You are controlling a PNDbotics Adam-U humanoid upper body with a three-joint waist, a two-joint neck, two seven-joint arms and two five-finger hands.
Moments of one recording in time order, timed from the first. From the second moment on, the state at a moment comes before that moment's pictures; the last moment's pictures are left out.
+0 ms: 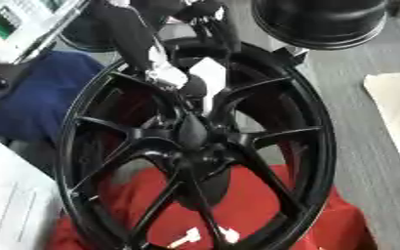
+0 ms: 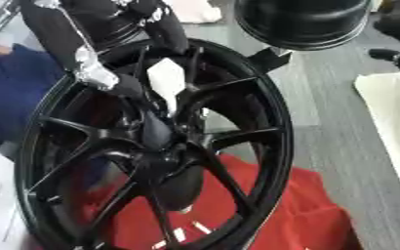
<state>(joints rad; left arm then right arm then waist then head) -1.29 0.62 -0.57 -1.53 0.04 0.06 -0.91 -0.42 -0.59 -0.09 -1.83 -0.37 0.13 -0.04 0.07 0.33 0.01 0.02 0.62</state>
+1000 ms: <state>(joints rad) -1.28 0.60 -0.56 -1.45 -0.10 -0.02 -0.91 -0.42 -0.59 -0.09 -1.83 -0.38 0.14 -0.03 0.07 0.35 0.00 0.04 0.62</state>
